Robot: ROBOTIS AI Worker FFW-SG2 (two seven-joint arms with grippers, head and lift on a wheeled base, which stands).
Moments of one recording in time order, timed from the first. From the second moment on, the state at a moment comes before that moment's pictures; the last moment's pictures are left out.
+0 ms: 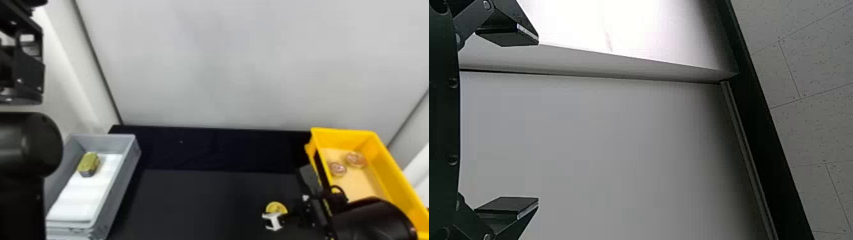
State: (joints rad) left arm -0.29 0.14 0.12 -2.24 -0.07 0.18 0.09; right arm -0.16 -0.14 0.14 -1.34 0.22 0.82 0.59
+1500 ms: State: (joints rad) left arm -0.29 0.14 0.12 -2.25 -0.07 0.18 0.09; right arm -0.14 -0.14 0.12 -1.32 0.26 0.83 0.63
